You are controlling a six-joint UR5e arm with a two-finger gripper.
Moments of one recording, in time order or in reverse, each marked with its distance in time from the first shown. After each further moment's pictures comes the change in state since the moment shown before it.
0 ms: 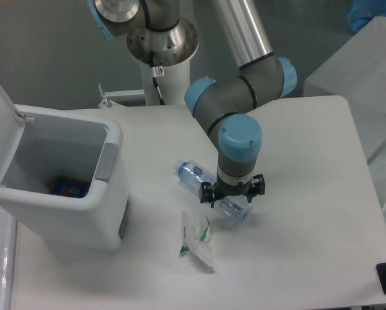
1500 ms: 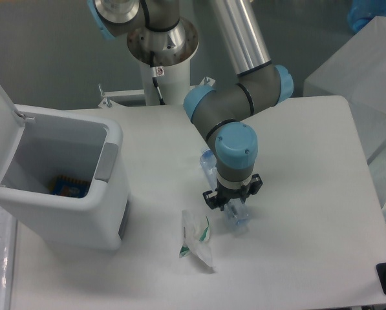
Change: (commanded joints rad) arm -0.006 0.008 0.006 0.032 0.003 -0.054
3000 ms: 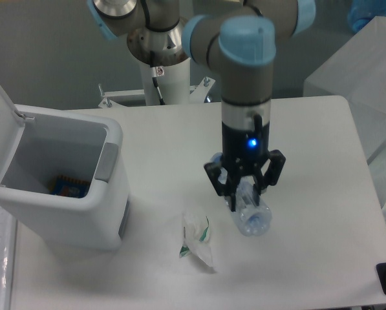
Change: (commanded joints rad) arm 0.018 0.262 0.224 0.071 -0.417 0.064
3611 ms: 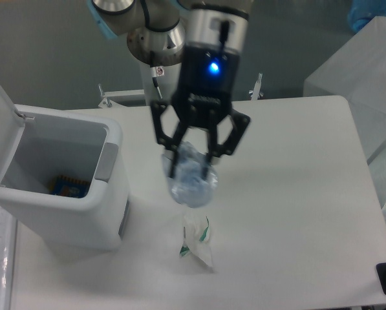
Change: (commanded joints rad) arm -0.095 0.074 0.080 0.023 -0.256 -0.005
